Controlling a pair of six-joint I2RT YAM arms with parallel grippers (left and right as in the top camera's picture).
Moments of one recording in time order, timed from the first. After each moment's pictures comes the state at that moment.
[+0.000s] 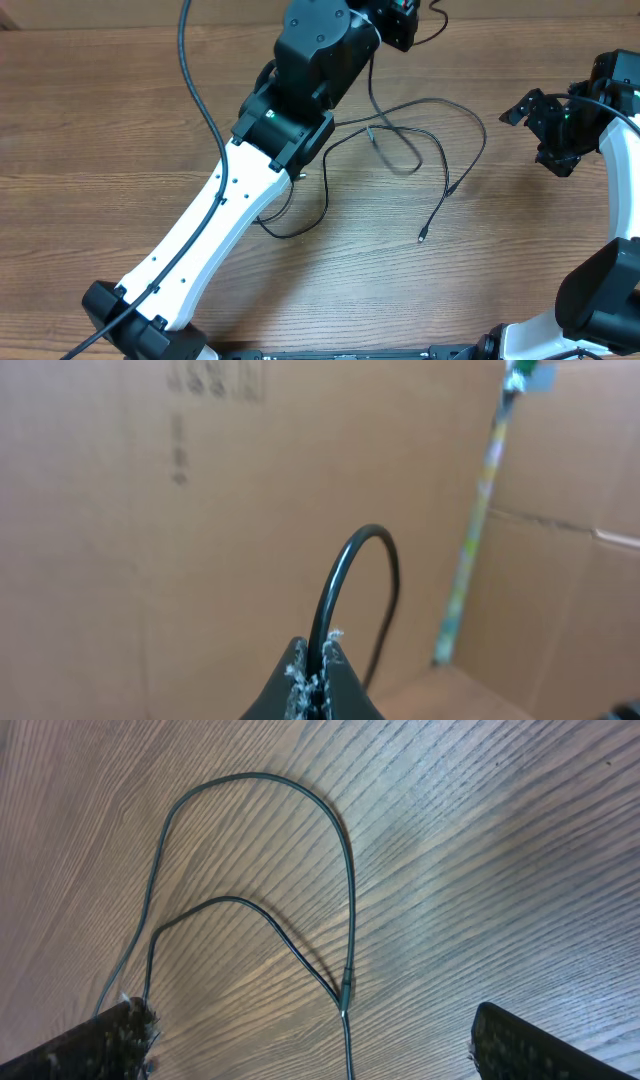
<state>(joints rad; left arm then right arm) -0.64 1.71 1.83 0.05 -0.04 -0.09 -0.31 1.73 1.52 -1.07 -0.30 0.46</state>
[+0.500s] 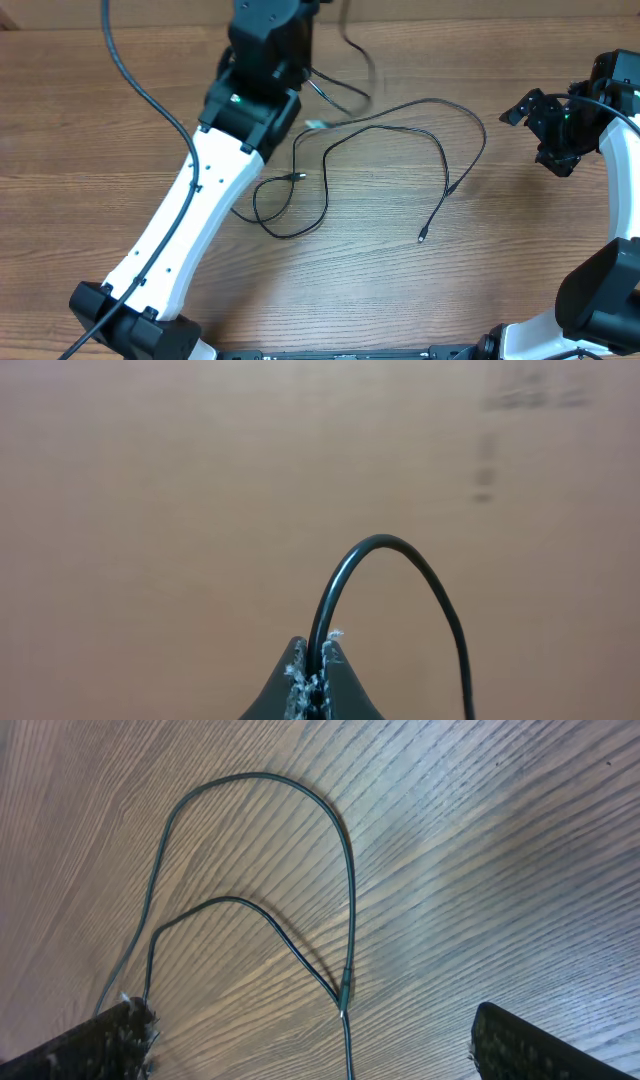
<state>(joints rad) -0.50 1.70 1.83 0.07 -0.50 0.11 -0.31 1.73 1.52 -1.08 -0.30 0.46</state>
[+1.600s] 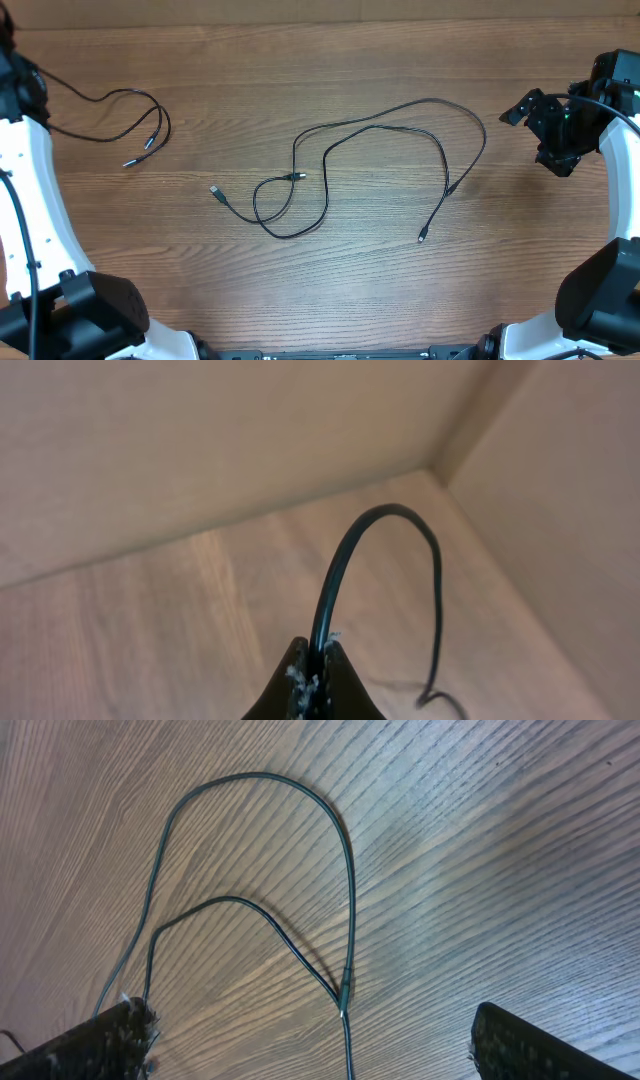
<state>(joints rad) 0.43 1.74 1.83 -0.76 -0.53 -0.57 -0.31 1.73 1.52 -1.08 -0.30 0.46</state>
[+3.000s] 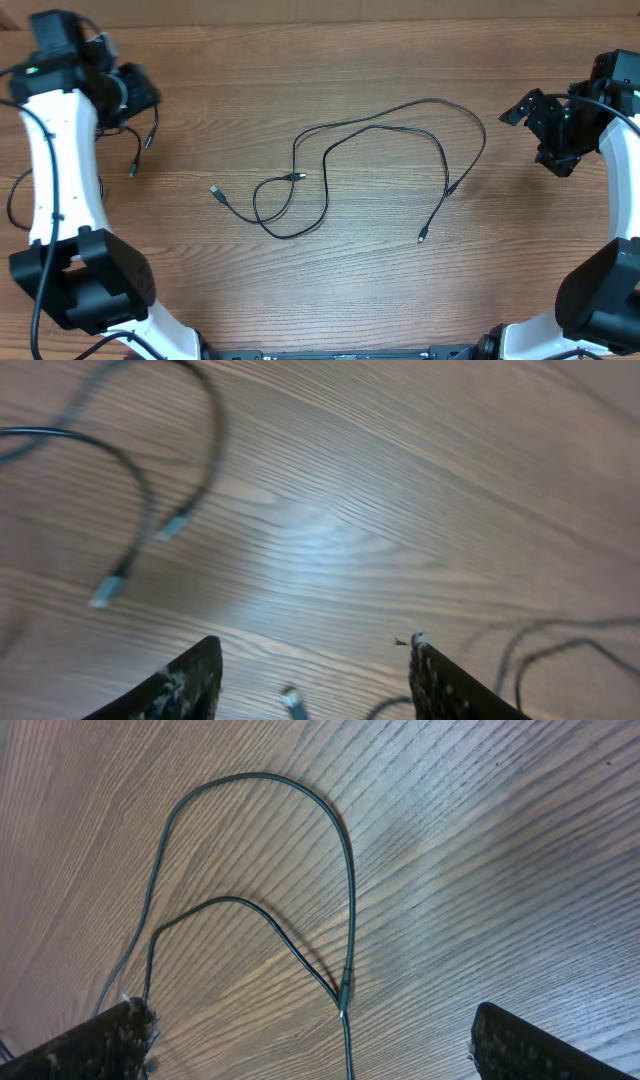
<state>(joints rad) 0.25 1.87 1.83 -1.07 0.21 -0.22 -0.31 1.73 1.52 -1.07 -0.30 0.46</state>
